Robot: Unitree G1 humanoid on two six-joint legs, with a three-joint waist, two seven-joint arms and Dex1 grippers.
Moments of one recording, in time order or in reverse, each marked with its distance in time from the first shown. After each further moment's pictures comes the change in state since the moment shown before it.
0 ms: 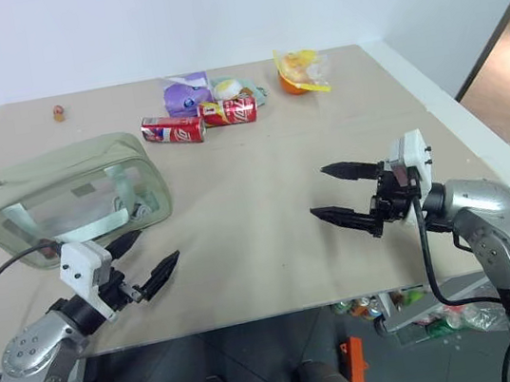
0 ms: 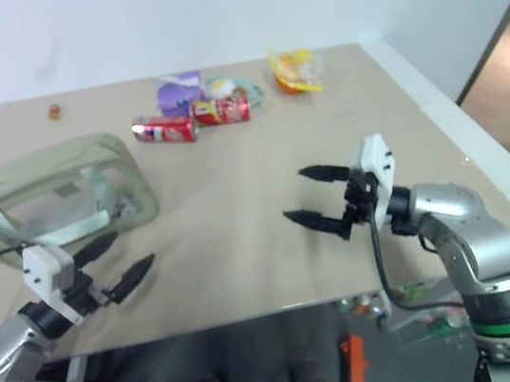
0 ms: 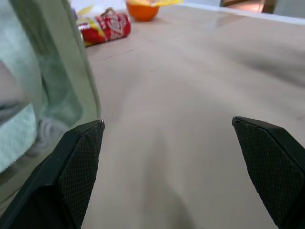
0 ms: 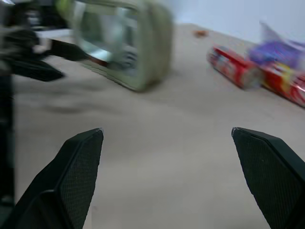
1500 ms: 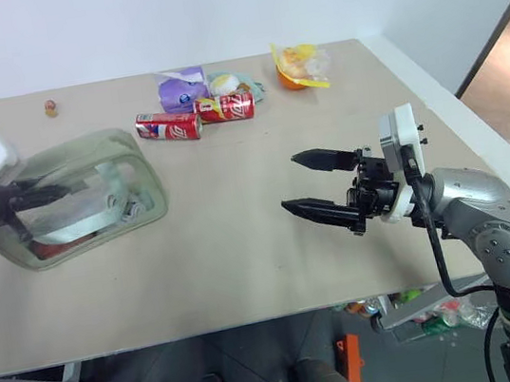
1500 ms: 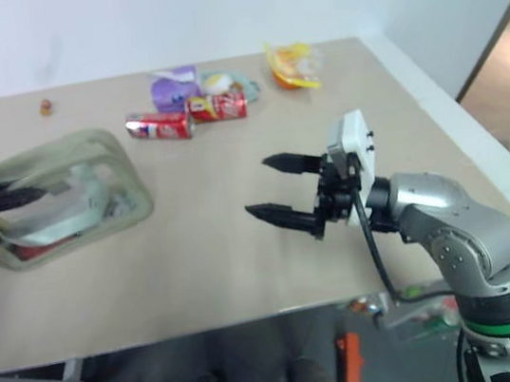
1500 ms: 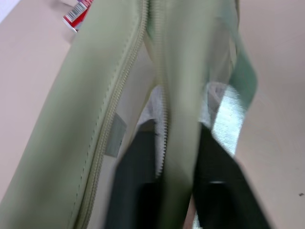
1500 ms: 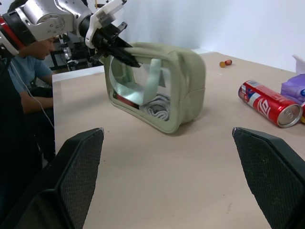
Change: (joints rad) left arm -0.790 0.565 -0.208 0.791 0.252 -0.004 -0.503; right arm -0.019 0.035 -0.029 -0.248 0.217 0.223 -0.279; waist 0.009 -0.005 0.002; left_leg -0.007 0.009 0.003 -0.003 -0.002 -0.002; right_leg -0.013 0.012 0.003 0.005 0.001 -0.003
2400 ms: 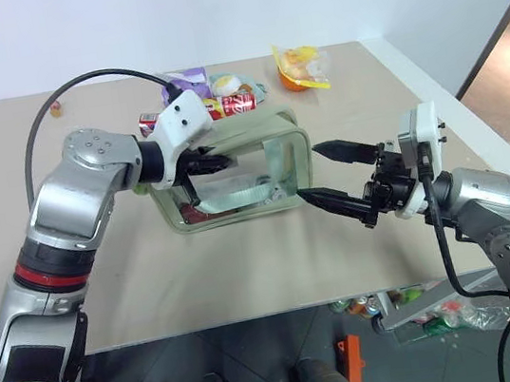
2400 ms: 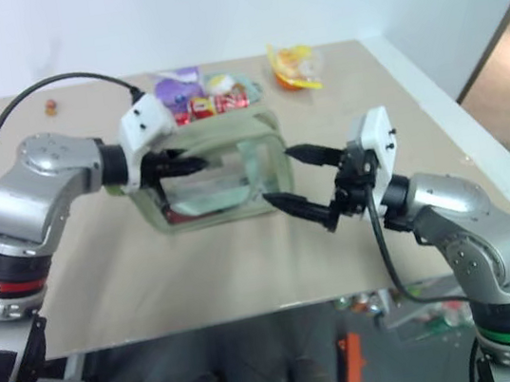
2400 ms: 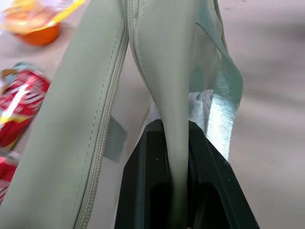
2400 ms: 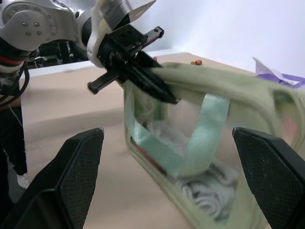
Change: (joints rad) left arm -0.297 -0.472 -0.309 -0.416 0.049 0.445 0.217; right arm 0.057 -0.028 -0.053 -0.005 -0.031 -0.044 -0.048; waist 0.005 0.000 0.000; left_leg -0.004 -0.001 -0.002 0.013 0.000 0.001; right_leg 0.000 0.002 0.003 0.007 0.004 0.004
